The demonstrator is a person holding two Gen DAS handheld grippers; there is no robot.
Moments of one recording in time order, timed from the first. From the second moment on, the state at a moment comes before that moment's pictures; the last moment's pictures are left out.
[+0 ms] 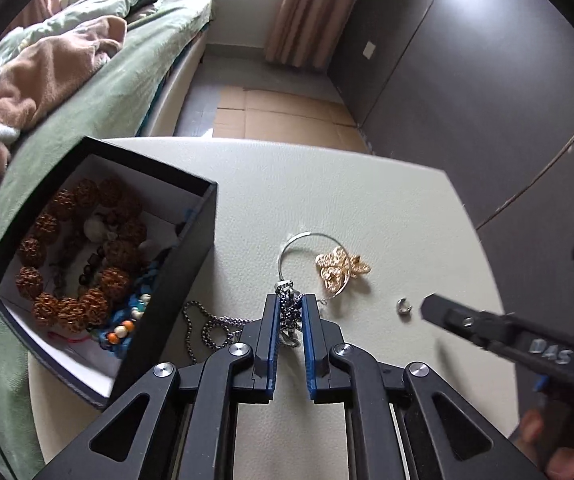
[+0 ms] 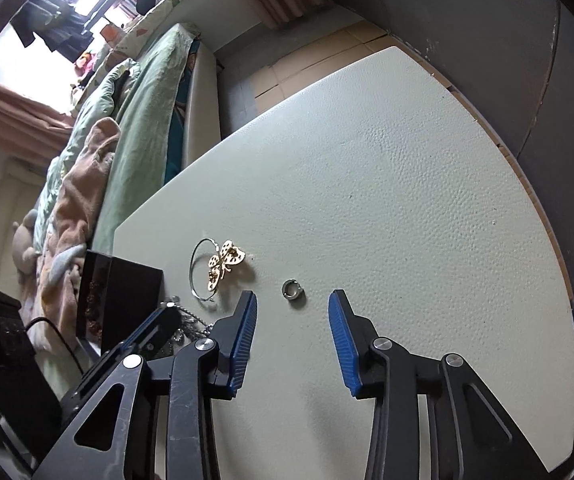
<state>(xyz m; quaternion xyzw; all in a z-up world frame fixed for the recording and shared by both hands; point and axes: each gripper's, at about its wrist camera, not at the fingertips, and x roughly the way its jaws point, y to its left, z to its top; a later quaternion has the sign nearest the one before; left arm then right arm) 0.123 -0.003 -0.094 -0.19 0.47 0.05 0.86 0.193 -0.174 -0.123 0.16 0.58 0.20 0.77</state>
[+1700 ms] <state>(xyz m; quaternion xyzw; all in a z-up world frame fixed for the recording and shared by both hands) 0.057 0.058 0.088 -0.27 0.24 0.00 0.93 0.181 -0.145 -0.065 0.09 0.50 0.23 0.83</state>
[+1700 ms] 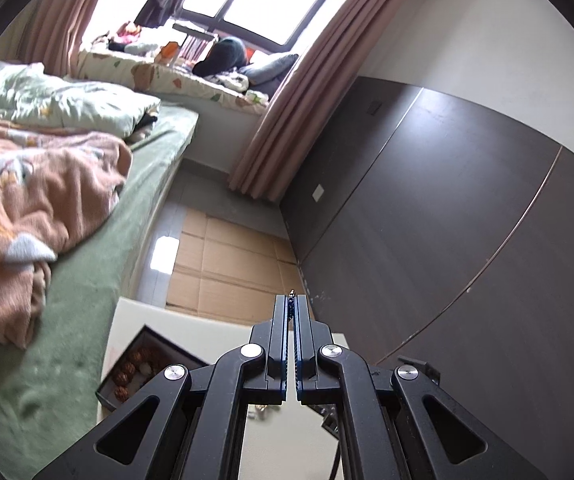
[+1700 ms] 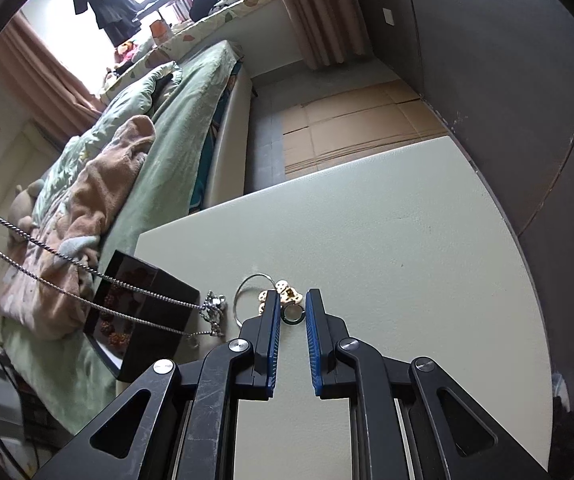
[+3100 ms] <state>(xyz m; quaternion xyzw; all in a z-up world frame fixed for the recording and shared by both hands) 0.044 0.096 0.227 -0.20 0.13 0.05 0.97 0.189 -0.119 -0.068 0.09 0.50 0.26 0.82</state>
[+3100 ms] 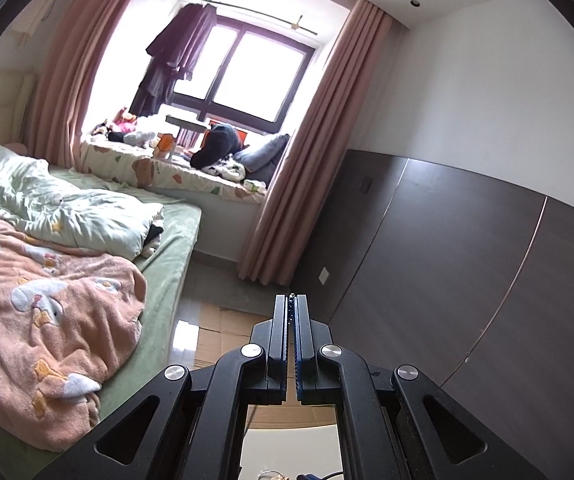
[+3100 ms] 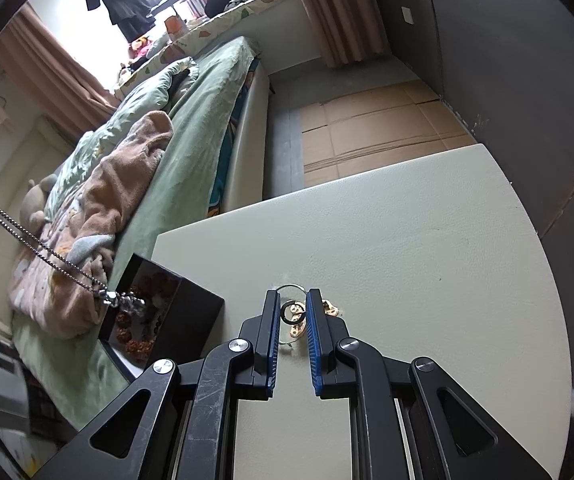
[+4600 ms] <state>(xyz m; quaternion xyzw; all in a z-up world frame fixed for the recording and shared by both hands) 0.076 0.130 0.005 -0.39 0.31 0.06 0.86 0.175 -0.115 -0.050 0.14 0.46 0.29 0.82</state>
